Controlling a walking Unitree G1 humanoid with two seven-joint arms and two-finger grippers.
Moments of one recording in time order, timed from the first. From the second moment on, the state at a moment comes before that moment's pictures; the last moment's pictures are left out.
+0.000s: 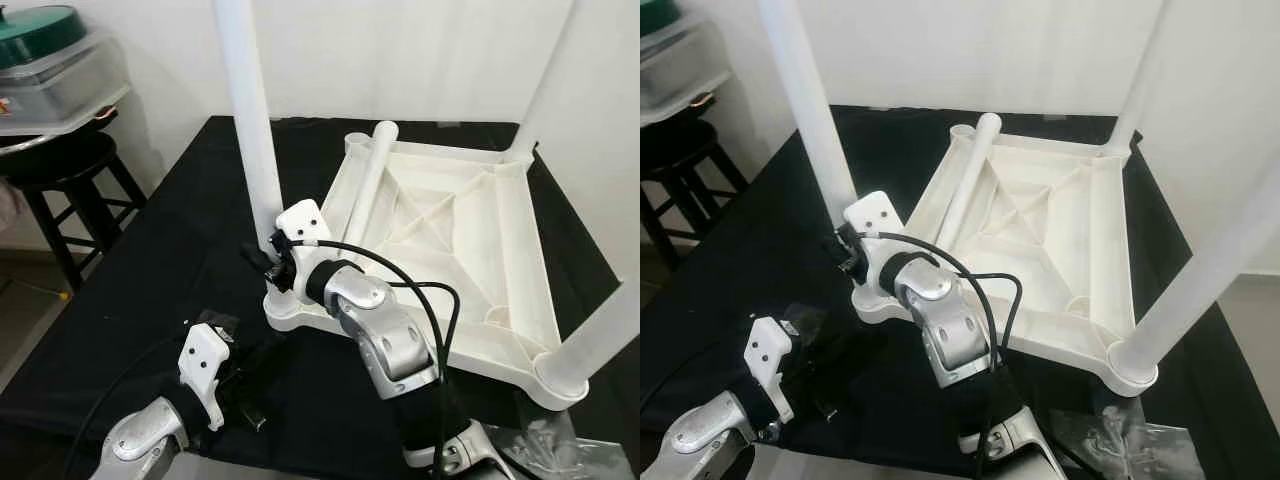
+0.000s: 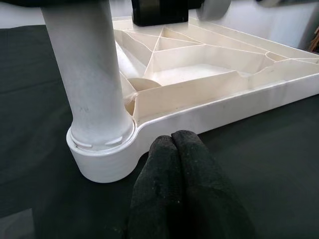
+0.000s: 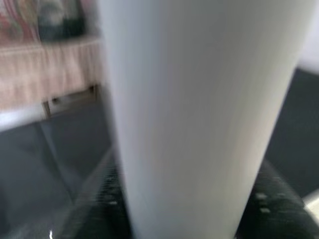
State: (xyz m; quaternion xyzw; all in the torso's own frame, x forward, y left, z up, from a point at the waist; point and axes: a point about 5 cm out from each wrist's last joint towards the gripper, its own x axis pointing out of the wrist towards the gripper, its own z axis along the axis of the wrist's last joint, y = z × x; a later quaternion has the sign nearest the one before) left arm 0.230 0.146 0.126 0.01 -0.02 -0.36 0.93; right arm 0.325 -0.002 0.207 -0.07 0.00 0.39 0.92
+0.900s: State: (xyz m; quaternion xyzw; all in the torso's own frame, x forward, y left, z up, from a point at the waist) left arm 0.249 0.171 0.131 -0.02 -0.03 -0.18 0.98; right arm 0.251 -0.090 0.158 0.02 0.00 0.43 0.90
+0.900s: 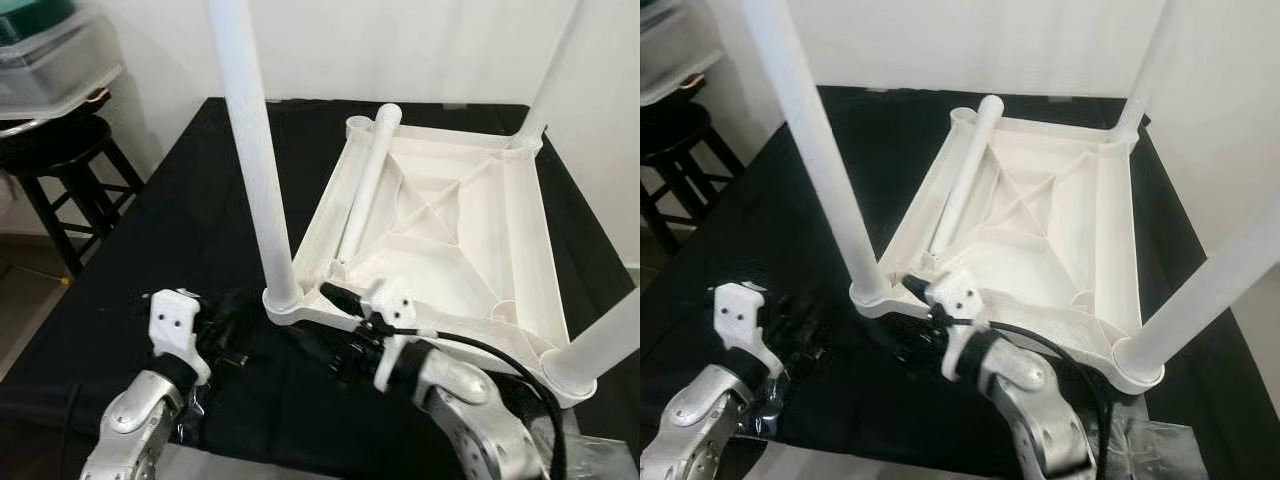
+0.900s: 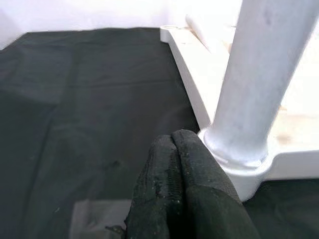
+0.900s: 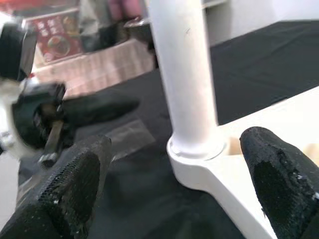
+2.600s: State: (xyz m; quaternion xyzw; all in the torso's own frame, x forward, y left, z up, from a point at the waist) left arm 0.252 0.153 0.116 -0.07 0.00 -0.20 0.98; right arm 0.239 -0.099 0.144 0.12 0.07 0.59 0.80
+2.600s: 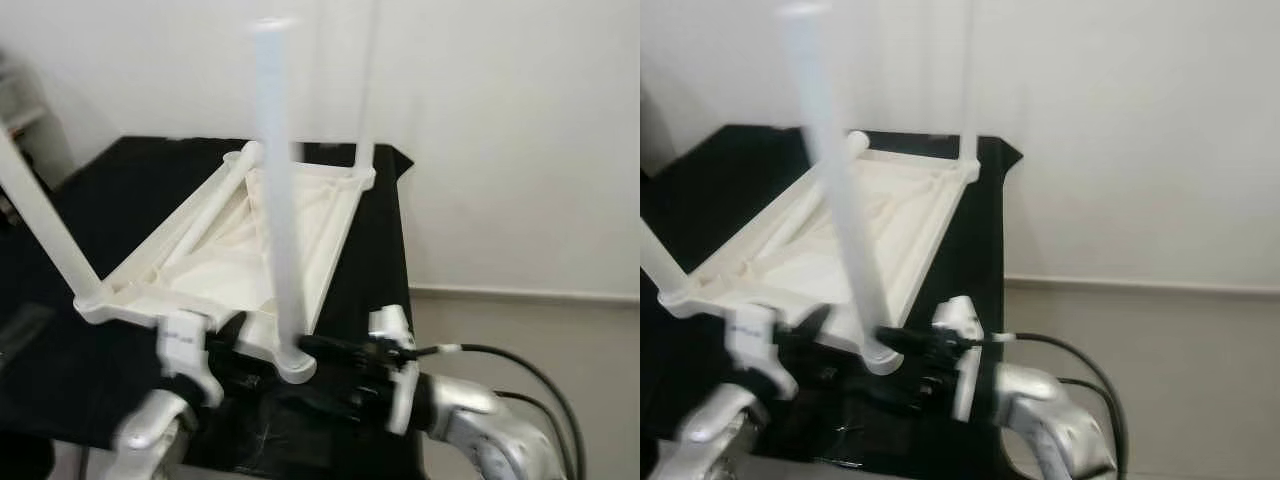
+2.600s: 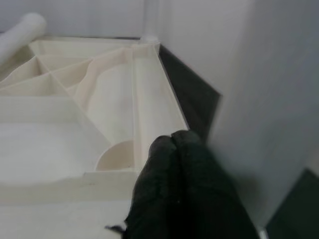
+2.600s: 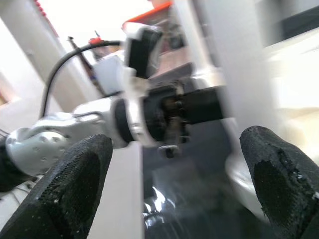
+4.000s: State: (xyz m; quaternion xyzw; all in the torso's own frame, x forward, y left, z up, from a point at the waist) left arm 0.266 0.256 0.130 -0.05 0.01 0.11 0.99; right arm 0.273 -0.129 0.162 0.05 -0.03 0.36 0.93
